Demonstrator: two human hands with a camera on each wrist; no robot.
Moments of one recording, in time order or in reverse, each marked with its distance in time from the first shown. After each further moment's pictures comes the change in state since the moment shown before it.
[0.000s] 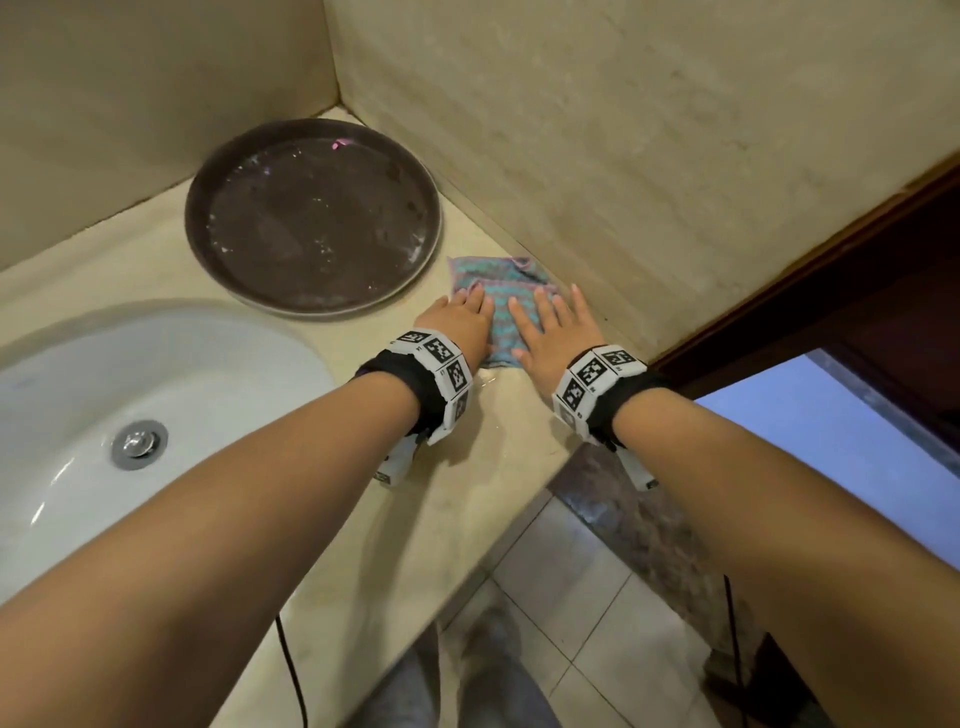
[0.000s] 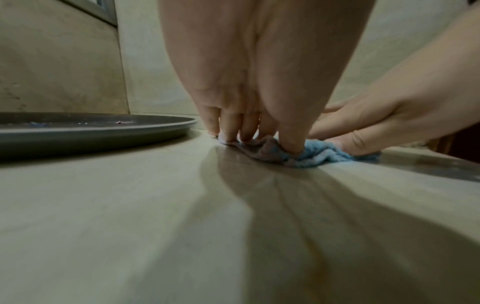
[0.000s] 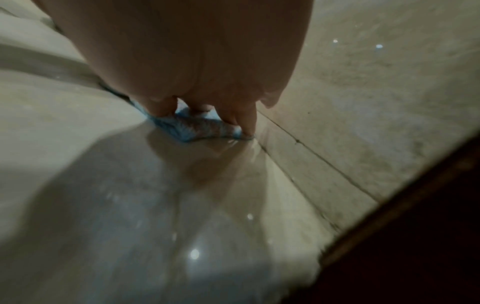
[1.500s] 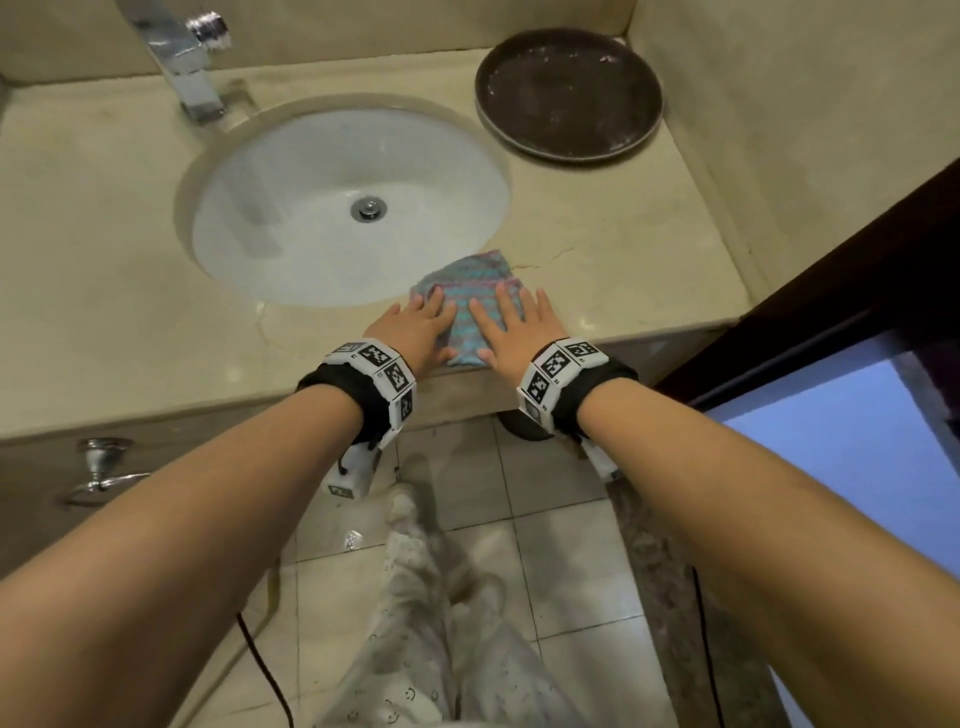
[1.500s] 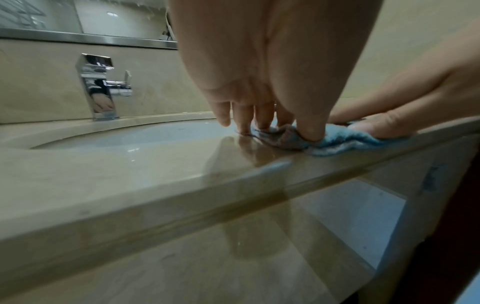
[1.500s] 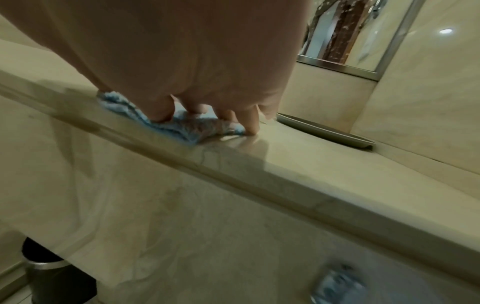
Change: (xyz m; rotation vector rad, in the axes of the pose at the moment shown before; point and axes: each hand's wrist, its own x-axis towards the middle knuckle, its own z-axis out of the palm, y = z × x) left_hand -0.257 0.058 0.142 -0.255 -0.008 -0.609; right_hand -0.153 -0.128 0.058 -0.188 0.172 -0.633
